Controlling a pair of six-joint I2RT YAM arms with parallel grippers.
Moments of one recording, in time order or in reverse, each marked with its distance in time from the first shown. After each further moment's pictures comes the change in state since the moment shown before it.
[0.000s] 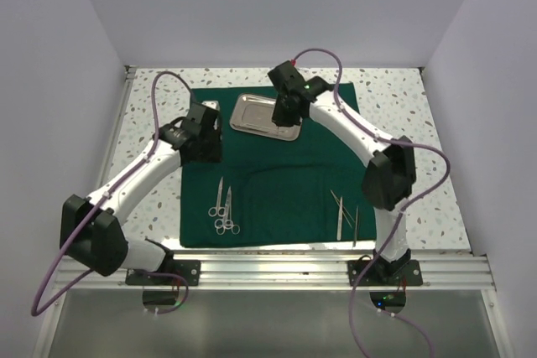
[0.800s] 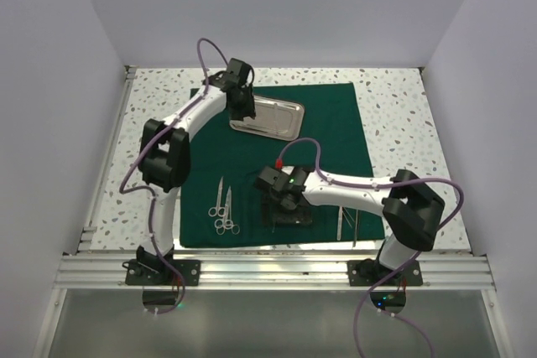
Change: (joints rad) left arm 0.052 0.811 0.766 0.056 0.145 -0.100; right arm 0.441 -0.389 -0.900 0.135 -0.106 0.298
